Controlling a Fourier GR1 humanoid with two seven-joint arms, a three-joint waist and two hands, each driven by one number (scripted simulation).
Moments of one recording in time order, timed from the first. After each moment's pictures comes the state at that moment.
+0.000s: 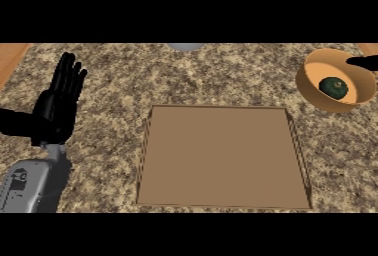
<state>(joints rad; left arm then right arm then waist) -0.30 0.22 0.05 -1.51 0.16 0.14 0.03 -0.94 -0.61 -0.56 -0.47 0.57 -0.06 -0.25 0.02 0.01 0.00</state>
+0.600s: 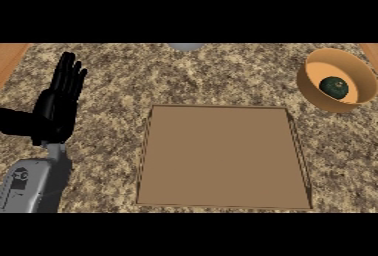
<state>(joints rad) -0.31 0.22 0.06 -1.50 0.16 0.13 0.03 -0.90 -0.79 -0.77 -0.37 0.35 0.02 -0.35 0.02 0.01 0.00</state>
